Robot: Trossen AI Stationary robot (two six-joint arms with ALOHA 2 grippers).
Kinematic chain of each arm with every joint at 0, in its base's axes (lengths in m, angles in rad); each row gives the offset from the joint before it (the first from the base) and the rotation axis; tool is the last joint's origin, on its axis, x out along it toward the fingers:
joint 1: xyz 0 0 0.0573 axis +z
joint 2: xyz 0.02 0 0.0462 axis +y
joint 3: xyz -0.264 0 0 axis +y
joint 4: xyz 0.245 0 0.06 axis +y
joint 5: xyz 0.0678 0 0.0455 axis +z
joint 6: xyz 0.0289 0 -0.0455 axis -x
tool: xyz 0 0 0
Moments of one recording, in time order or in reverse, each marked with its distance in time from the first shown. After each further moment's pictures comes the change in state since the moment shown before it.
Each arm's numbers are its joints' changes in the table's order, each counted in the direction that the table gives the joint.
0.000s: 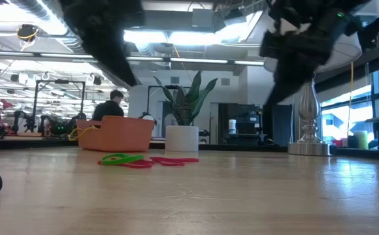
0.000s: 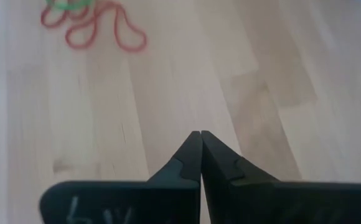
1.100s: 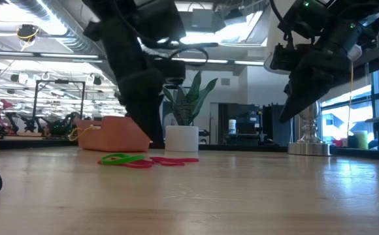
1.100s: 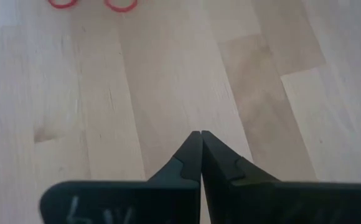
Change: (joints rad) left arm 0.076 0.444 -0.160 -0.080 -0.075 0.069; right arm 0.000 -0.040 0.107 -0.012 0.001 0.003
